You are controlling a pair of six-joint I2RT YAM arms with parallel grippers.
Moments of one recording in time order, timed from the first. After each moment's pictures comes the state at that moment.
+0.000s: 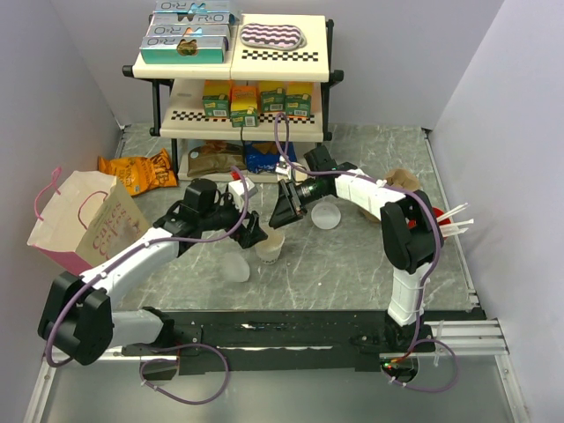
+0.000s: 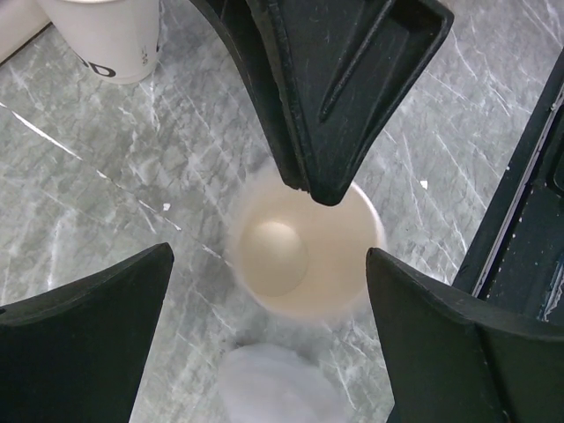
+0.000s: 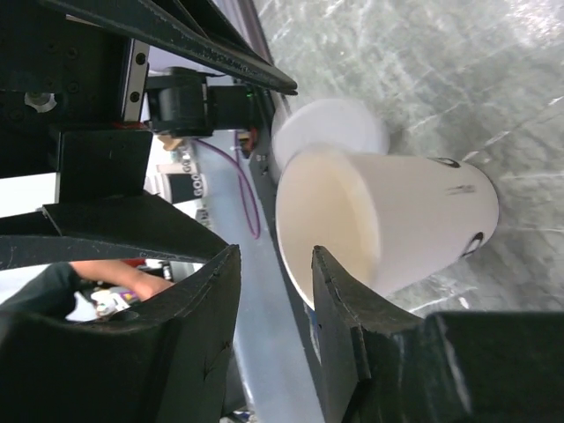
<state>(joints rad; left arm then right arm) -0.50 1.24 0.79 -0.09 0.54 0.05 0.47 1.92 1.41 -0.53 -1.14 0.28</state>
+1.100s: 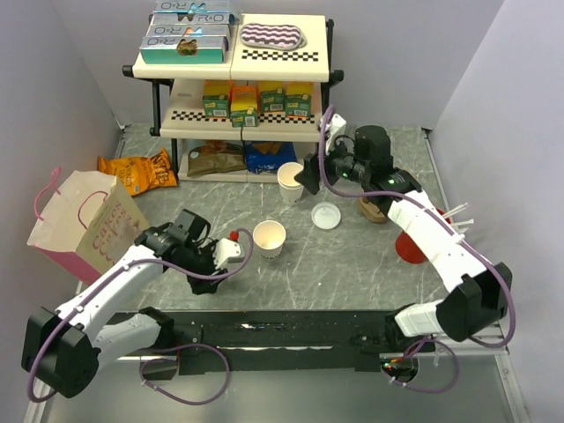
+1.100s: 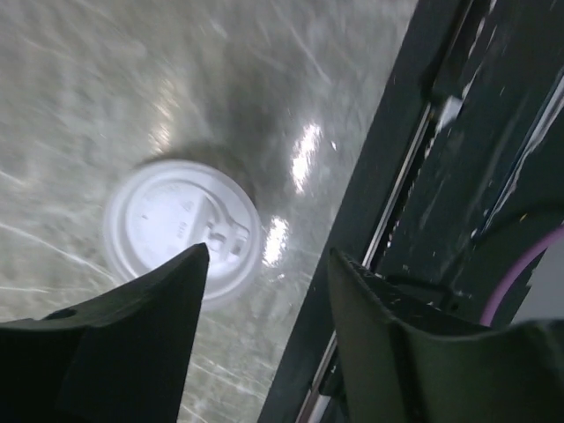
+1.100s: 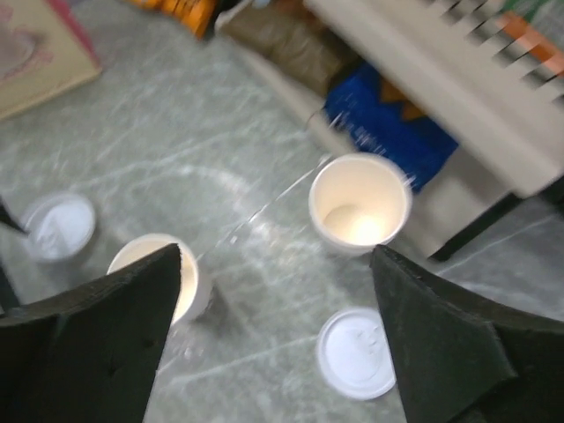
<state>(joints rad) -0.48 1.04 0.74 -0.93 0.44 0.68 0.43 1.34 1.28 -0.27 -0.42 -0.11</state>
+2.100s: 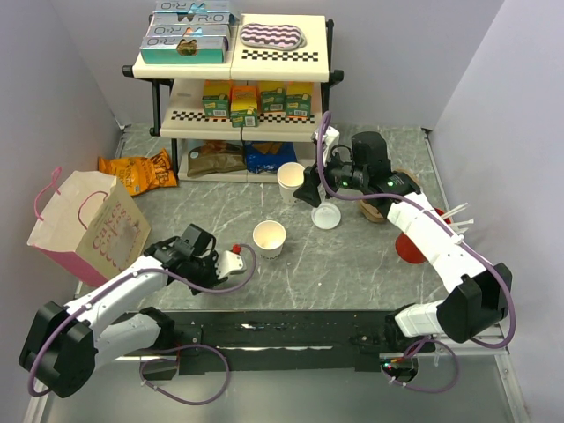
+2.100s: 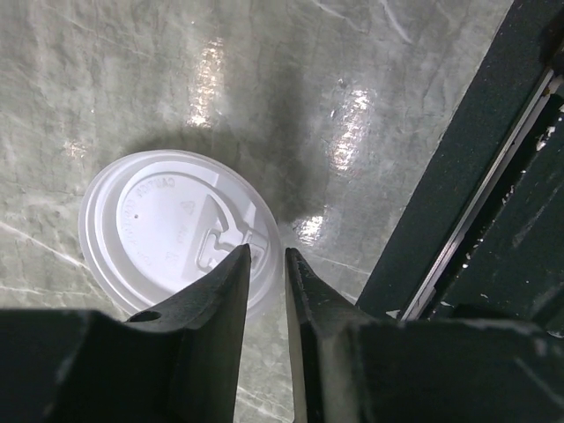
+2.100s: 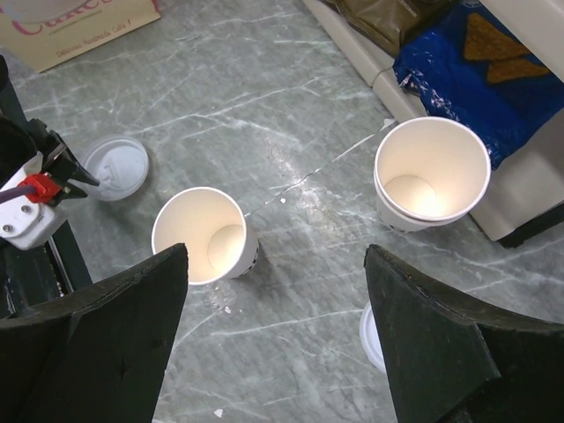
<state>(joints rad) -0.54 1.03 0.55 -0.73 0.26 0.68 0.42 1.35 1.25 -0.39 -0.57 -0.14</state>
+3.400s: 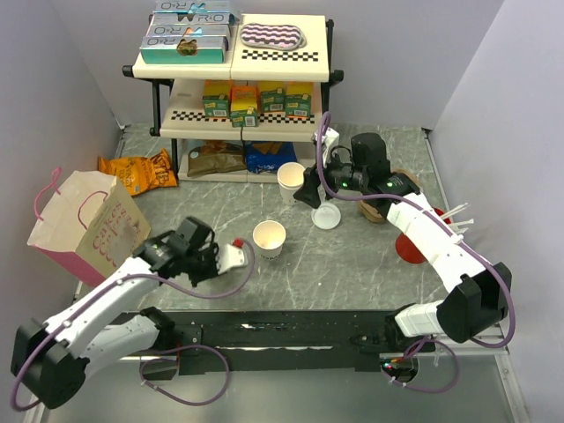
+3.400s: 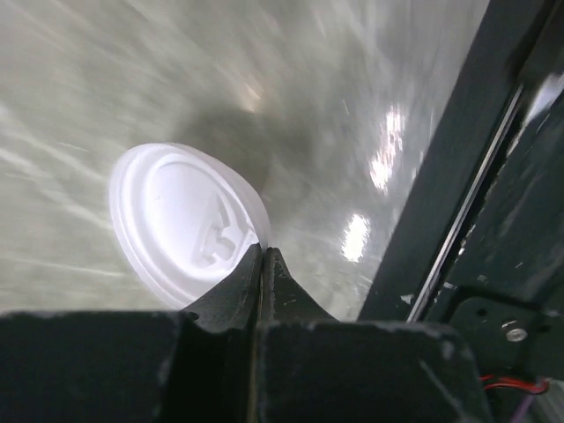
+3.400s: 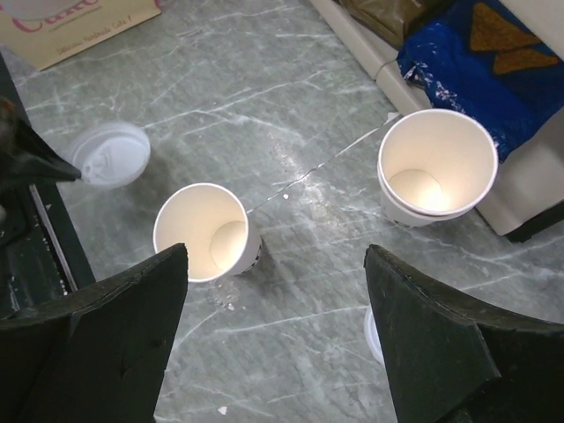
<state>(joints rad) -0.60 0.96 0.63 -0.81 0.23 0.72 0.42 1.35 1.24 -0.39 -0.56 -0.14</state>
